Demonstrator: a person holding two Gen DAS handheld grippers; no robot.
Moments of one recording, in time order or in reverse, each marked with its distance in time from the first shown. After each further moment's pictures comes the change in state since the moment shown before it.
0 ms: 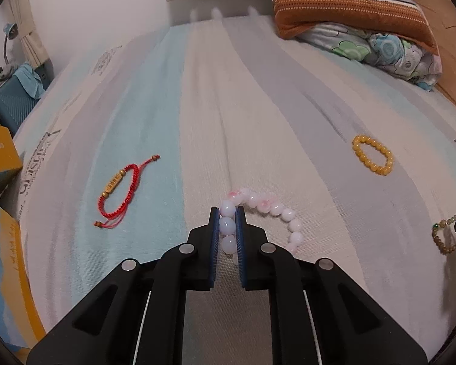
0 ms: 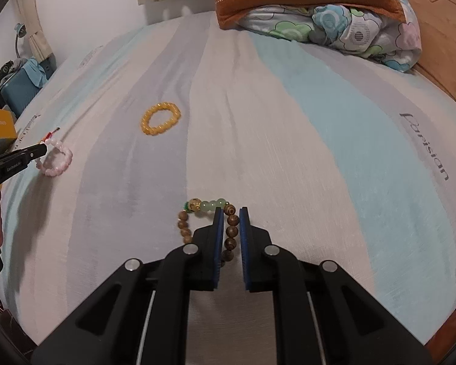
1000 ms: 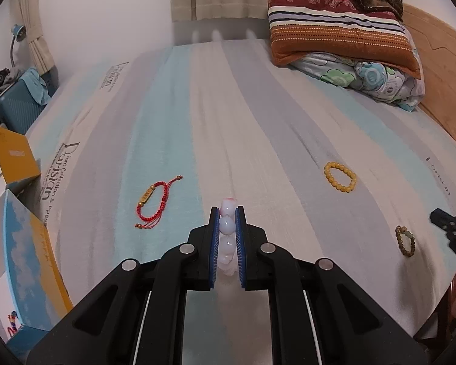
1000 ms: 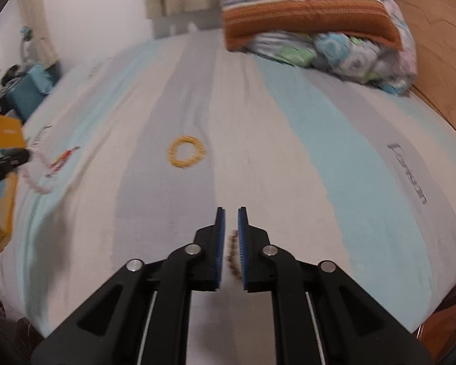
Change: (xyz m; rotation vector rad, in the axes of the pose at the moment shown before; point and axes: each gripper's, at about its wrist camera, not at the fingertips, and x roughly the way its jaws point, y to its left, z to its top) left arm -0.087 0.023 0.010 -0.025 -0.056 -0.050; right arm -0.035 0.010 0.027 0.022 0.006 -0.036
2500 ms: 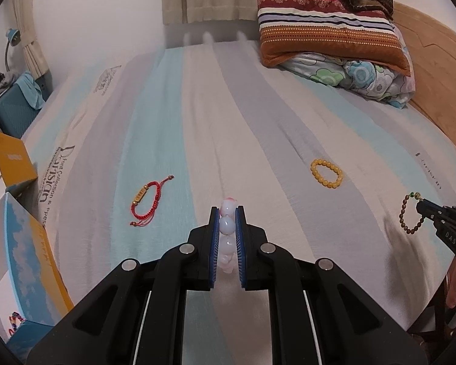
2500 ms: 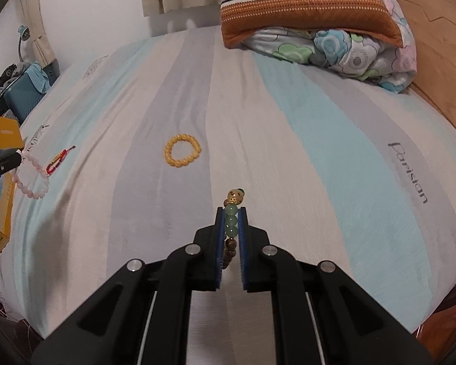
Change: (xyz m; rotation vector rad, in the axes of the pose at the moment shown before) left arm -0.015 -0.009 -0.002 0.021 -0.006 -0.027; right arm -0.017 0.018 0.007 -0.036 -0.041 0.006
